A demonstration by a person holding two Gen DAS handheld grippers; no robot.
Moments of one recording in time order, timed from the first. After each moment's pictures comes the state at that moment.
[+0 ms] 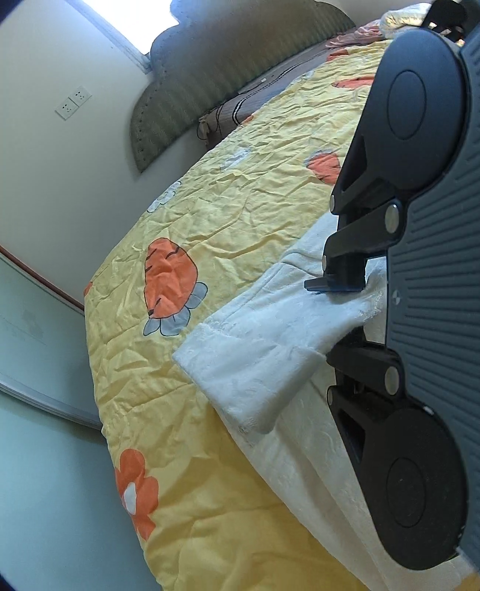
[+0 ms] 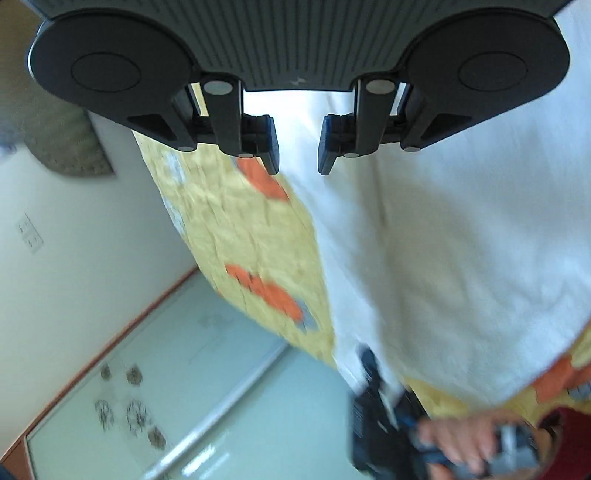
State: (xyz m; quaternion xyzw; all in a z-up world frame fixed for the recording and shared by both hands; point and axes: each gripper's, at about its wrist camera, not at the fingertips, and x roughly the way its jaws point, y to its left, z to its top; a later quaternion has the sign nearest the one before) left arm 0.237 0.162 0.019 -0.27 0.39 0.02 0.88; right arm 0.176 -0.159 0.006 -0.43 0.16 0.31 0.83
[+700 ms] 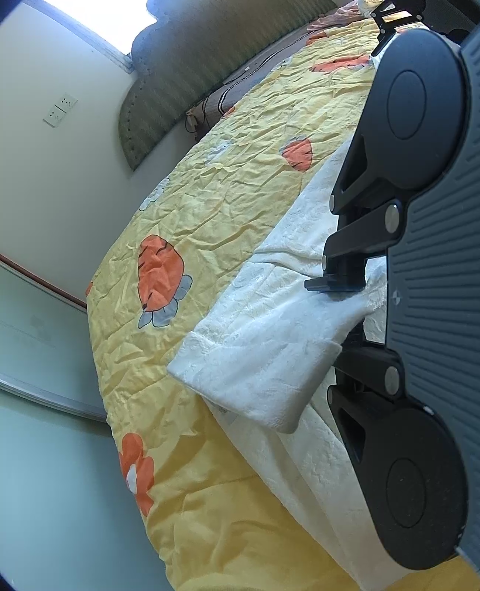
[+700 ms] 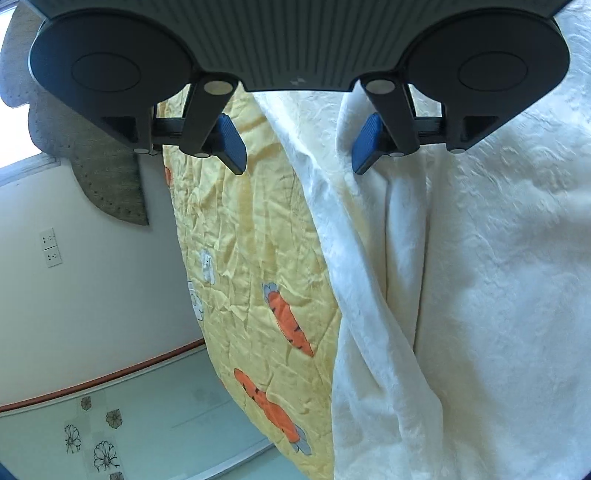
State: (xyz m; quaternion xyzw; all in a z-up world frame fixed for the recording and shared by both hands) left arm 0.208 0.152 0.017 -0.23 0.39 0.03 0.89; right arm 0.183 -0.221 -0.047 -0.56 0.21 0.22 0.77
